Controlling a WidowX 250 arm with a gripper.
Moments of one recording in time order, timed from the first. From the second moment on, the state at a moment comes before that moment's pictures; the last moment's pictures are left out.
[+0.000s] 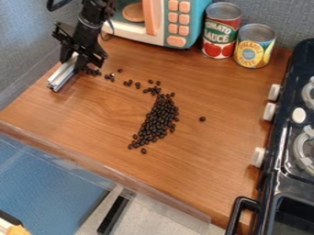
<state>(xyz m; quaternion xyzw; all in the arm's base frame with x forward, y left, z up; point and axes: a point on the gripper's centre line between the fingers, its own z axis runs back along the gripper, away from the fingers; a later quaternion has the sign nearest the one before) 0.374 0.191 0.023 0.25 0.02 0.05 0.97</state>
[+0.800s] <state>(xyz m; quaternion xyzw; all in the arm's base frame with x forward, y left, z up) 0.371 0.146 0.019 0.22 0.02 0.00 0.98</state>
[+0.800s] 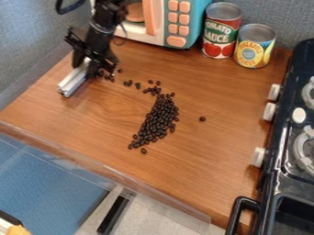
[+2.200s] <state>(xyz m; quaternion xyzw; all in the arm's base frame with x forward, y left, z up) 0.380 0.058 0.019 0.20 -0.02 -0.10 0.97</state>
